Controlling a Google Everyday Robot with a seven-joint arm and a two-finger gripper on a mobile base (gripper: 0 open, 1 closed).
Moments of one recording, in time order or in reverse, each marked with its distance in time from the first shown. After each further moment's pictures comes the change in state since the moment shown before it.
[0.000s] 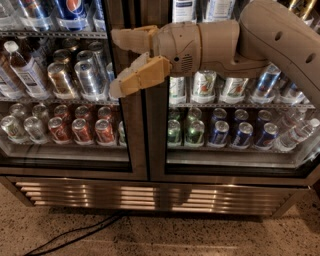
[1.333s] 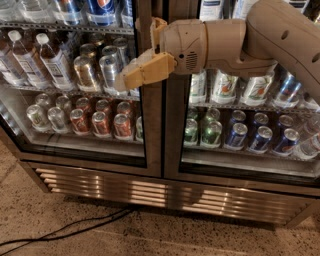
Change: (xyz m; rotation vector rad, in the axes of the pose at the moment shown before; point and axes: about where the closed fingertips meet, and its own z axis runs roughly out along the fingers) arm 0.000 0.000 0.000 0.000 0.000 0.000
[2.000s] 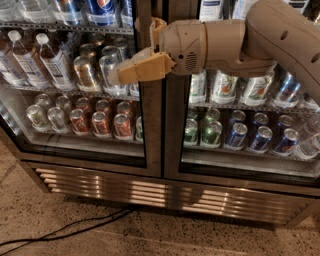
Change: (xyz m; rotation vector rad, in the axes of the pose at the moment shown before) arm 0.000 0.000 0.000 0.000 0.000 0.000
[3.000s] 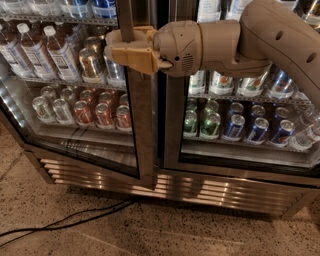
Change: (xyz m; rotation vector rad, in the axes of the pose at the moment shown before) arm 0.000 0.000 0.000 0.000 0.000 0.000
